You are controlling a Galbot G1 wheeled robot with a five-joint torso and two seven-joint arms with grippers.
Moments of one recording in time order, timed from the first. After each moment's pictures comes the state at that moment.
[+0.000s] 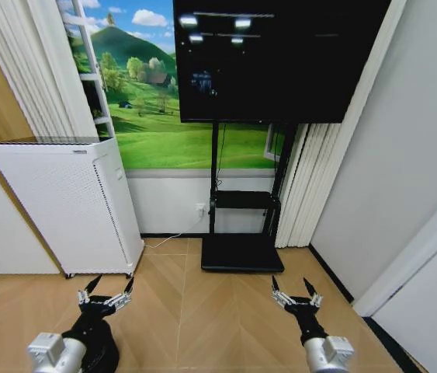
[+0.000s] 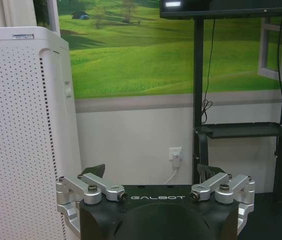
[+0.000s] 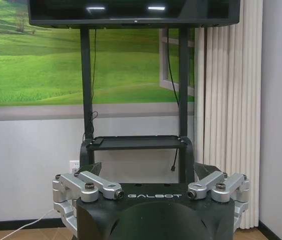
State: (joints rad) left arm 1.86 -1.17 -0.85 -2.38 -0.47 0.18 -0.02; right arm -1.76 1.28 0.52 2.26 0.25 0.00 0.26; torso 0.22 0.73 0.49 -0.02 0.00
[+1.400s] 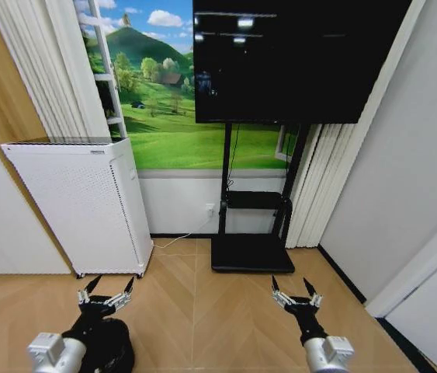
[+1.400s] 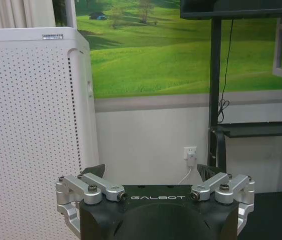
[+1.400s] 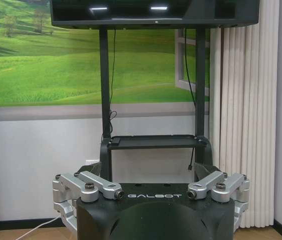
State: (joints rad) left arm 1.86 -1.17 -0.85 -2.38 -0.47 0.18 -0.02; right arm -1.76 1.28 0.52 2.26 0.25 0.00 0.26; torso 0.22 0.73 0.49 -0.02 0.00
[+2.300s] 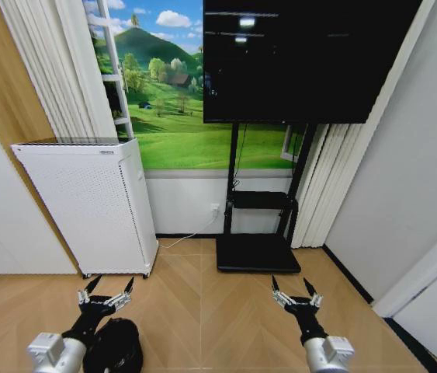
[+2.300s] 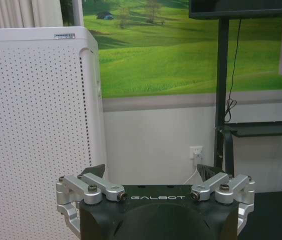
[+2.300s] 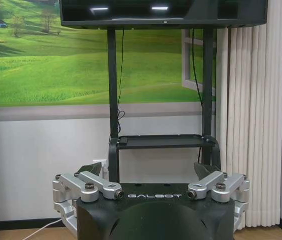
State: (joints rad) left arm 1.86 -1.17 -0.85 -2.38 -0.47 0.18 -0.02; right arm -1.76 1.28 0.52 2.26 0.25 0.00 0.26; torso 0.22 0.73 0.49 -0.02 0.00
